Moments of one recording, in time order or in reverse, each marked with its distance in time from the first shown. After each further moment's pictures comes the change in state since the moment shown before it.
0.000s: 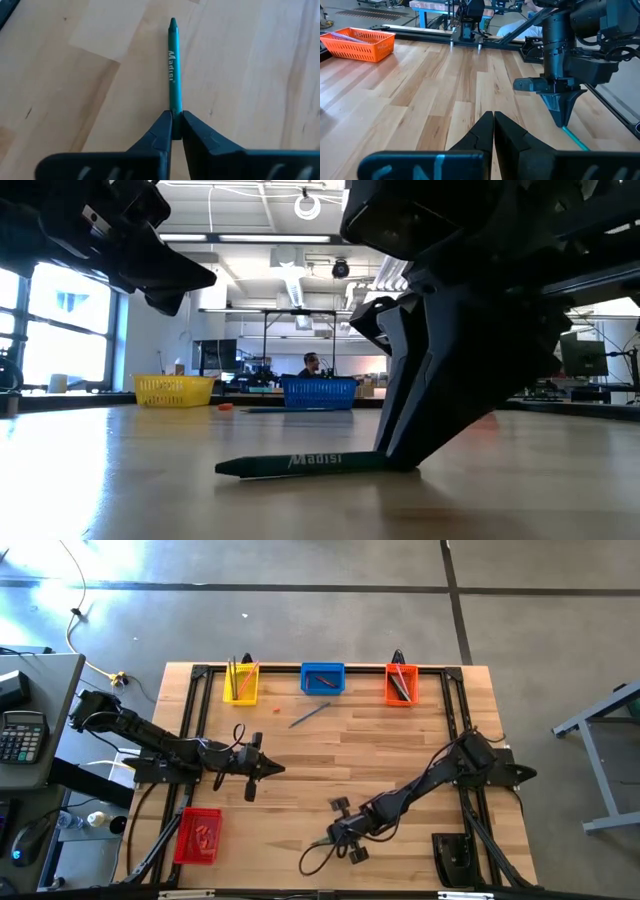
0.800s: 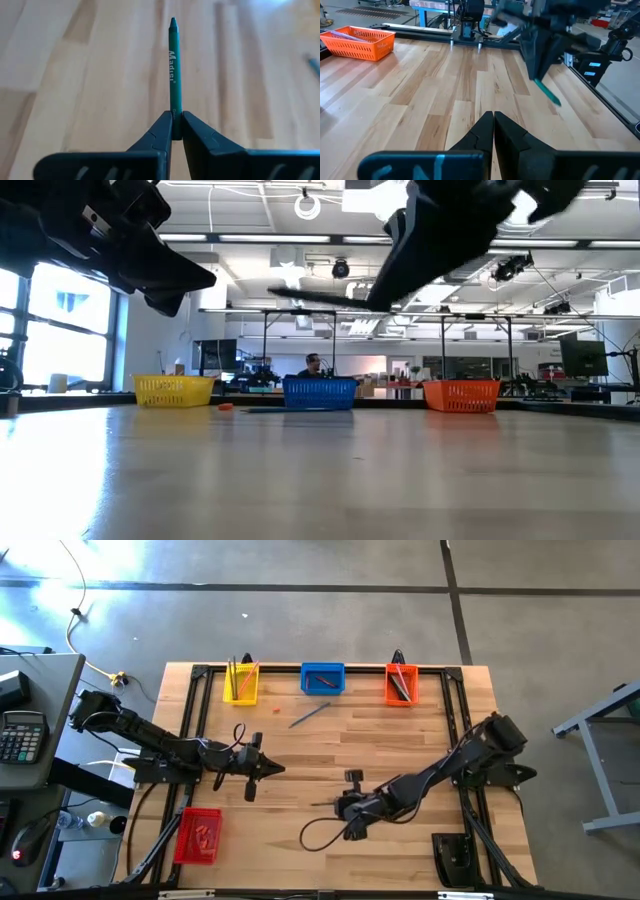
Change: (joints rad) left arm 0.000 0.000 0.000 -0.004 0.000 -0.005; right arm -0.015 -0.255 -0.007 -0.189 0.313 0.096
